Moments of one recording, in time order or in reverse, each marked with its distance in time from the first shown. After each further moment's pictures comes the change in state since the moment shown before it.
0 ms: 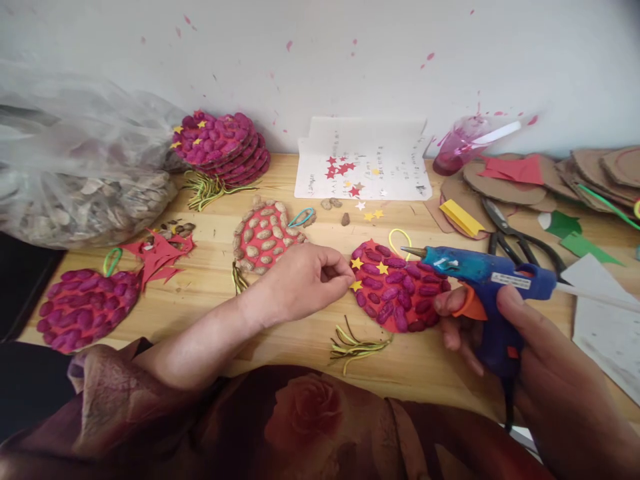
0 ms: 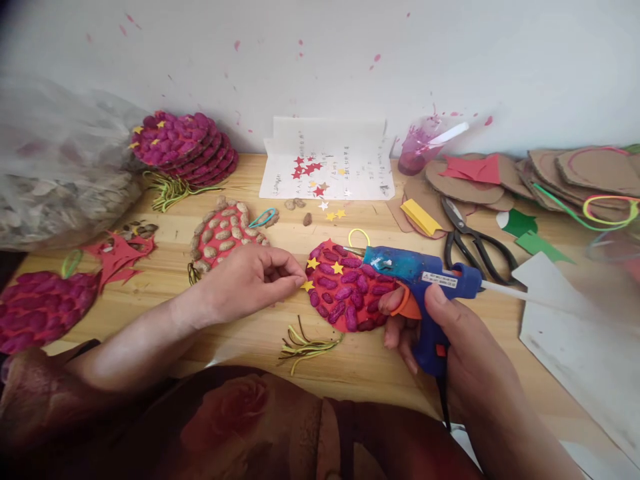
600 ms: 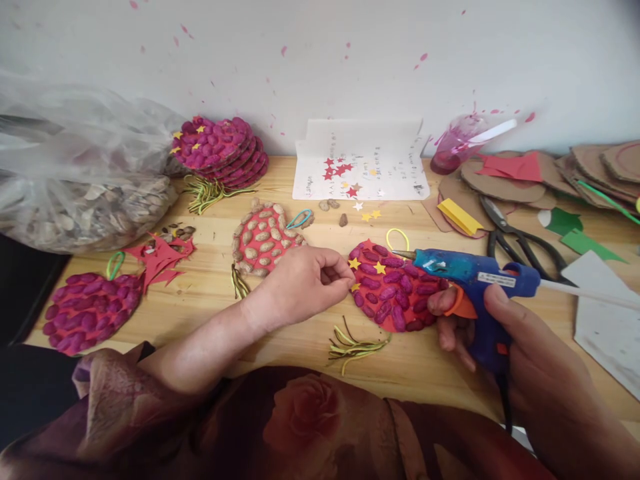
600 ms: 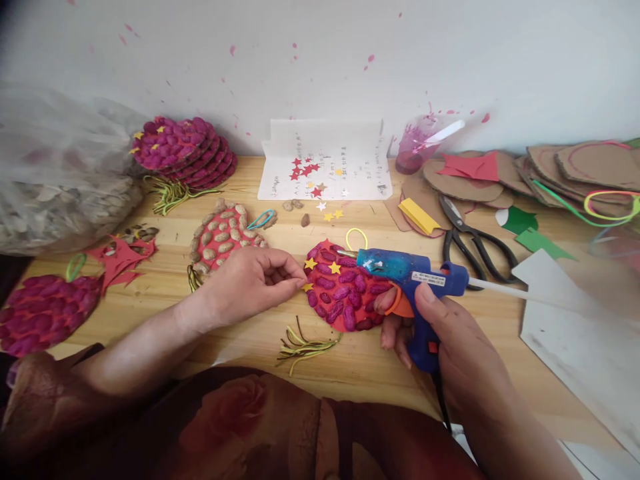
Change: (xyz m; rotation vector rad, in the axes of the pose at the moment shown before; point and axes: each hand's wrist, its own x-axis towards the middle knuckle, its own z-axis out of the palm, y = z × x) left_hand -0.001 -0.007 0.010 -0.028 0.069 -0.003; right_hand 0.008 0.007 -0.003 0.030 0.011 0.040
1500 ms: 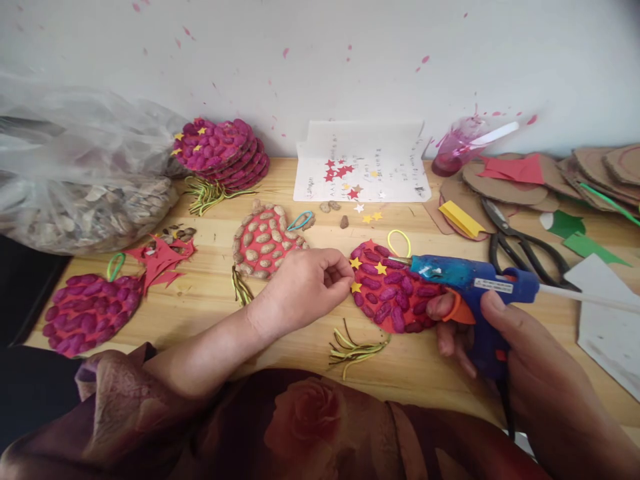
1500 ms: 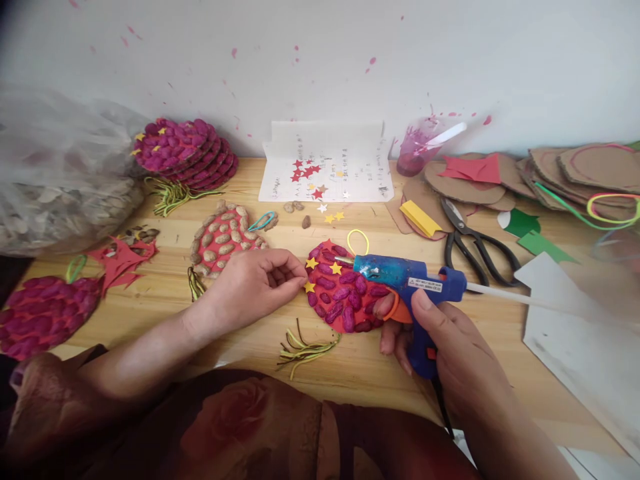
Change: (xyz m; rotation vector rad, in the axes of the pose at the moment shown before) left_hand 0.000 0.002 0.004 0.190 0.140 0.100; right_hand -0.006 -0.001 0.005 -0.098 0.029 -0.063
